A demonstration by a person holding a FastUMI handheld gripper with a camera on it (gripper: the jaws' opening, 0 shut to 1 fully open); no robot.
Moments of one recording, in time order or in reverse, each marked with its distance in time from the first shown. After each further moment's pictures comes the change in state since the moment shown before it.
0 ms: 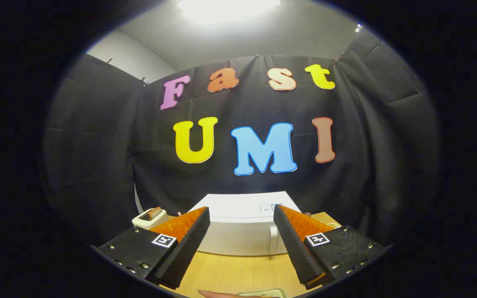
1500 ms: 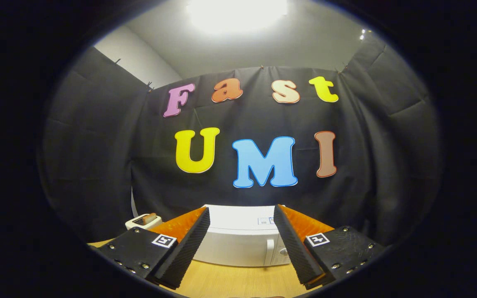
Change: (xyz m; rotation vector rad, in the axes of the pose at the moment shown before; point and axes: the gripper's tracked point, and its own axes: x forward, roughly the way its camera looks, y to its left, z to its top) arm 0.017 -0.008 0.000 -0.061 -0.079 0.004
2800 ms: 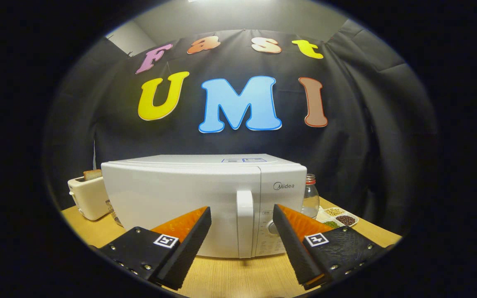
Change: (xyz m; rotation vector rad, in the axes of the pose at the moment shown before) arm 0.132 -0.078 -0.232 -0.009 0.141 -0.159
